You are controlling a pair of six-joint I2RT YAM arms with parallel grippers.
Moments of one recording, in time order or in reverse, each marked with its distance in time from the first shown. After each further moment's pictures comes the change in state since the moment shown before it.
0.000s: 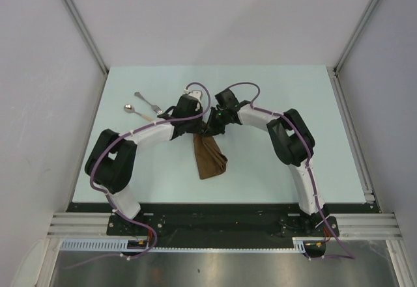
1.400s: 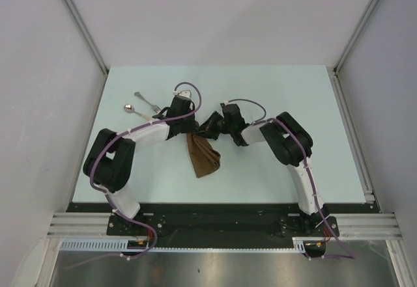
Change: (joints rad) left arm 0.061 0.001 -0.041 0.026 -0.041 -0.095; right arm 0.015 0.002 -0.370 0.866 -0.070 0.428
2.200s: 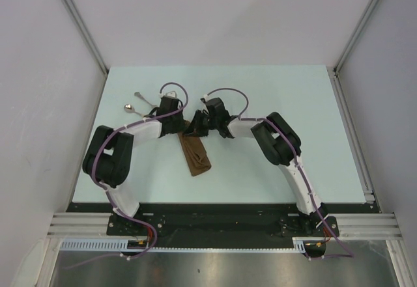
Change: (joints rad) left arm 0.122 0.029 -0.045 0.037 0.030 -0.074; right arm 0.068 0.134 0.306 -0.274 -0.006 -0.347
